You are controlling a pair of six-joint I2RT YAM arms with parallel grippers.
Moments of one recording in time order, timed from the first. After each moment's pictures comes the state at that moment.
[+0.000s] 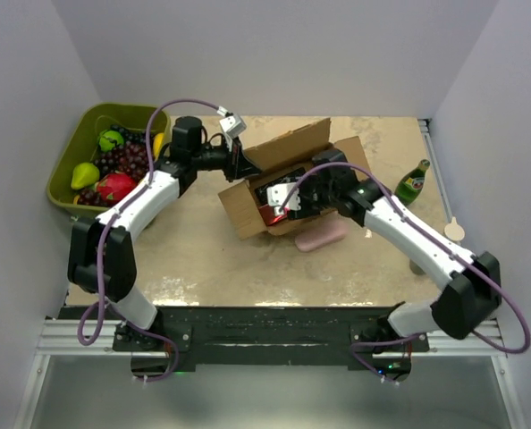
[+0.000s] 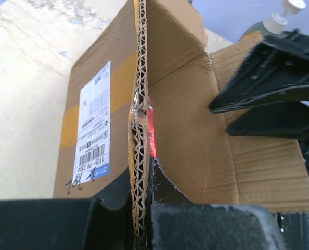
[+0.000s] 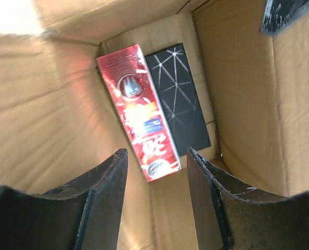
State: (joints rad) left arm -0.32 1.63 1.28 -0.02 0.91 0.02; right arm 0.61 1.35 1.18 -0.58 -0.28 -1.12
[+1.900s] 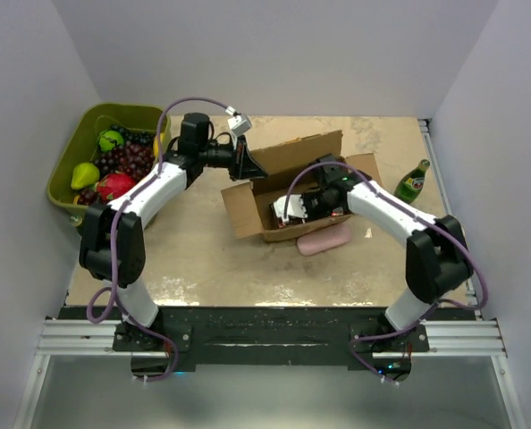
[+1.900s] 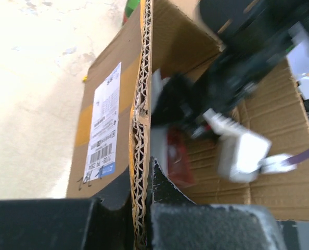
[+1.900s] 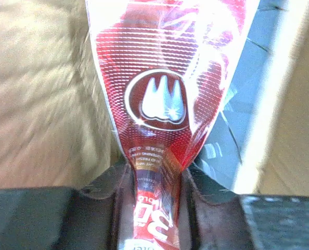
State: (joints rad) left arm -0.32 1.75 1.36 -0.04 1.08 -0.01; right arm 0.50 1.67 1.20 -0.69 -0.28 -1.35
